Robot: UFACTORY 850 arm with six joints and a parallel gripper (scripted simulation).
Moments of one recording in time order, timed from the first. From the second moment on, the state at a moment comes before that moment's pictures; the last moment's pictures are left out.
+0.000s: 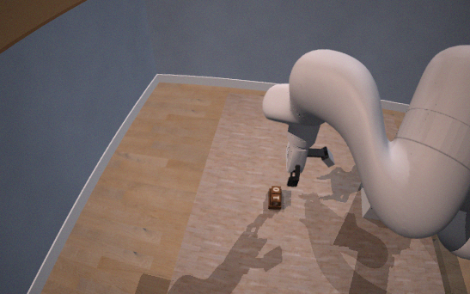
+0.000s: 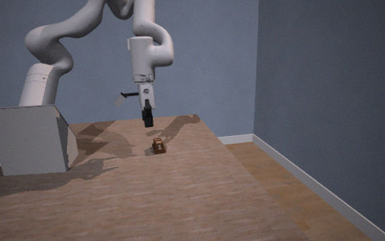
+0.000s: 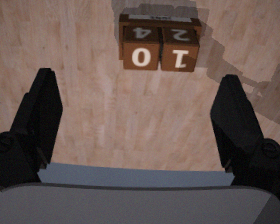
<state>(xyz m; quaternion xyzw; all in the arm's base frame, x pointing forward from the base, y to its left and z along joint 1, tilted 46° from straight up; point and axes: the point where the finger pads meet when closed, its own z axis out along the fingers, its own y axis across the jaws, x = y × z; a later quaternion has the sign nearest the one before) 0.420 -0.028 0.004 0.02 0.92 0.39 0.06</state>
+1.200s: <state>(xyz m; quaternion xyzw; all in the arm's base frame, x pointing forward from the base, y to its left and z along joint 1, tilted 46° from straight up) 0.410 -0.010 -0.023 0.28 0.88 0.39 -0.06</state>
